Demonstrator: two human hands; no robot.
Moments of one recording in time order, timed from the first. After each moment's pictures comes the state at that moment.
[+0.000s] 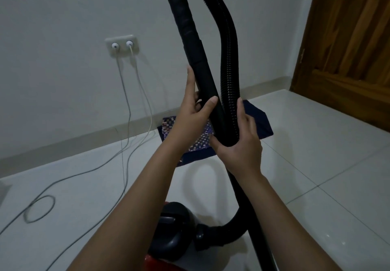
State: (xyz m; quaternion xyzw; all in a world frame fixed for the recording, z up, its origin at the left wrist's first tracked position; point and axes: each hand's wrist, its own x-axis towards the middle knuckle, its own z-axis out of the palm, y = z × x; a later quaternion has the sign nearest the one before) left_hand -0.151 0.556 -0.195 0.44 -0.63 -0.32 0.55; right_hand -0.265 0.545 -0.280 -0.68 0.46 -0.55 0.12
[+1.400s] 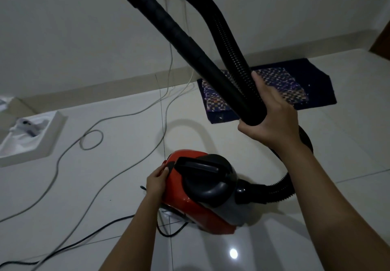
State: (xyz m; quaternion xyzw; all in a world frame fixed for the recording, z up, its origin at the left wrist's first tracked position) left_hand 0.039 0.682 -0.478 0.78 -0.15 -0.38 0.47; right_hand -0.201 0.535 -0.335 -0.82 0.39 -0.40 0.12
